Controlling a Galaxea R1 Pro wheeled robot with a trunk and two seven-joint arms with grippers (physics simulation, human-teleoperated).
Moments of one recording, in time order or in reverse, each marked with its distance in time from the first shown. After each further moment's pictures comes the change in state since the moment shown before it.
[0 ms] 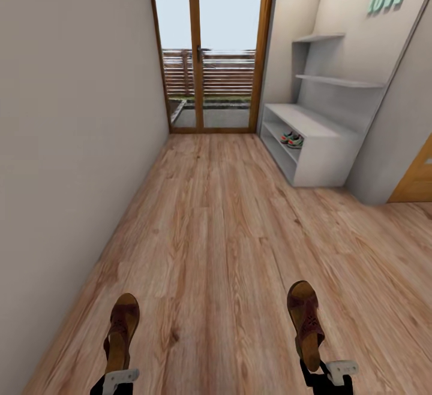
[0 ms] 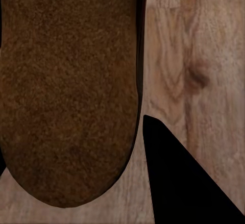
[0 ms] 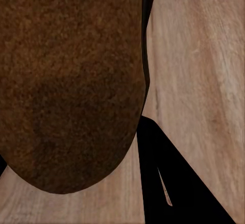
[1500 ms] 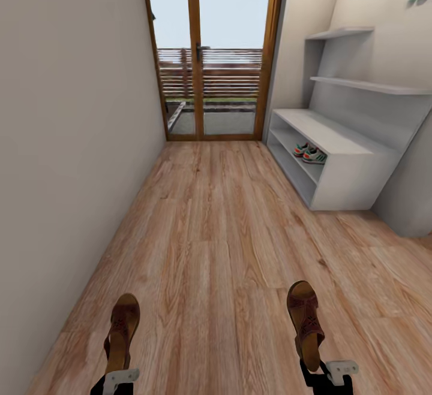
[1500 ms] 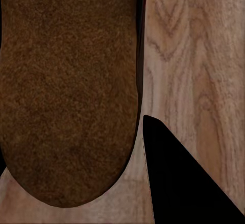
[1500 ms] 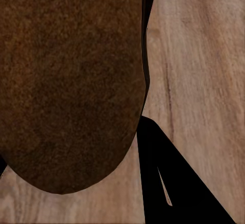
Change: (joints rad) left arm 0.000 -0.001 -0.001 0.000 0.000 0.000 0.000; right arm 0.000 0.000 0.000 0.000 0.001 0.000 0.001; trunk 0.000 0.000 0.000
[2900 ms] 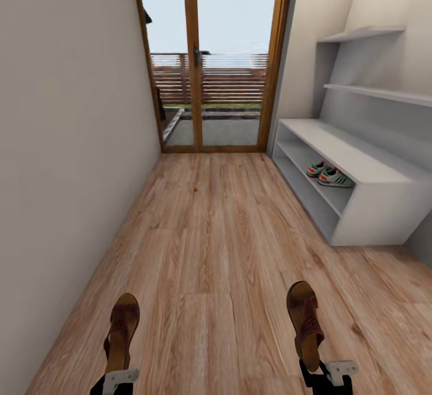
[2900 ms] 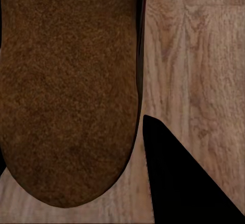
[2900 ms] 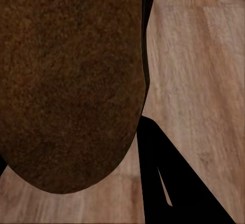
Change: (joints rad) left arm 0.000 0.001 0.001 0.000 0.000 0.000 0.000; right arm 0.000 0.002 0.000 0.002 0.000 0.000 0.000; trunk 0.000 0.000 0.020
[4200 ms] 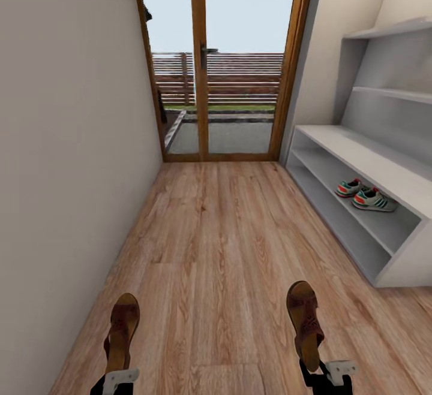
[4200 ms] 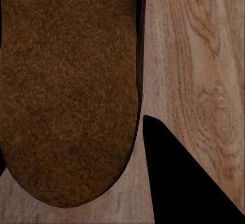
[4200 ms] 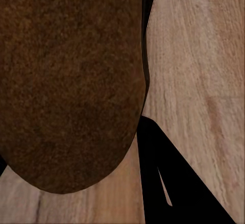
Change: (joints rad) left arm 0.000 0.000 -0.001 0.000 0.000 0.000 0.000; right arm 0.000 0.000 0.001 -0.001 0.000 0.000 0.000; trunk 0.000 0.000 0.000
